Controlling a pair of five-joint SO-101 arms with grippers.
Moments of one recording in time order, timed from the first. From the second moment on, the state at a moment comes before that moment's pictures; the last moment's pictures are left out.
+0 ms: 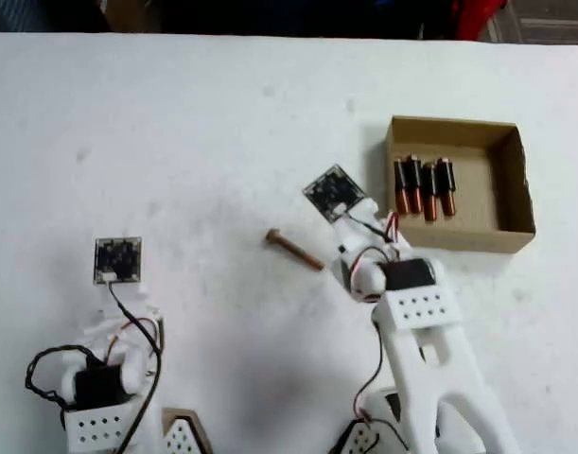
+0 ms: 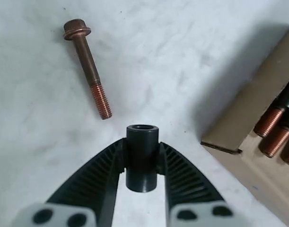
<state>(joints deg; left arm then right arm) -15.4 -104.0 97.1 73.3 -3.3 -13.1 -36.7 57.0 47.3 31.8</state>
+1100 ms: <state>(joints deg) -15.4 -104.0 97.1 73.3 -3.3 -14.0 -10.6 44.7 44.3 33.3</state>
